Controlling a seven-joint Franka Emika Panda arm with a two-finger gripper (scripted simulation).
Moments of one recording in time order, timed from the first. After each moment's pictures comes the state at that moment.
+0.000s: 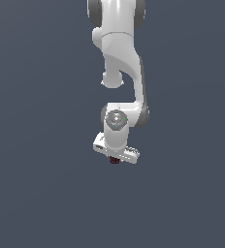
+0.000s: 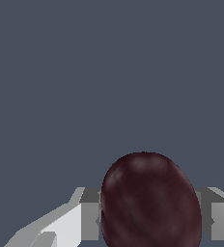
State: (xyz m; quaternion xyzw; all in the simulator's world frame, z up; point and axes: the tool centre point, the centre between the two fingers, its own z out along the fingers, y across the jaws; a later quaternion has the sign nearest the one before) arm 0.051 0.012 0.028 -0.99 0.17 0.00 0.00
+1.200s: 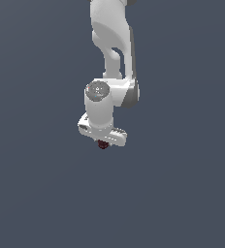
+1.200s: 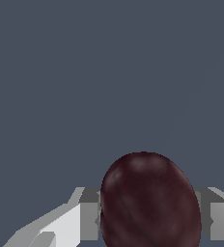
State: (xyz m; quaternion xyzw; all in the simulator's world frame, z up) arm 0.010 -0.042 0.106 -0.99 0.17 0.00 0.00
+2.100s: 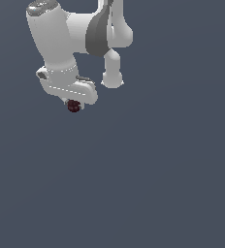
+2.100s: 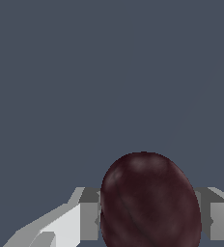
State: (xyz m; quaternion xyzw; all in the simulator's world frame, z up) arm -0.067 -0.151 0.266 -0.99 0.17 0.00 0.00
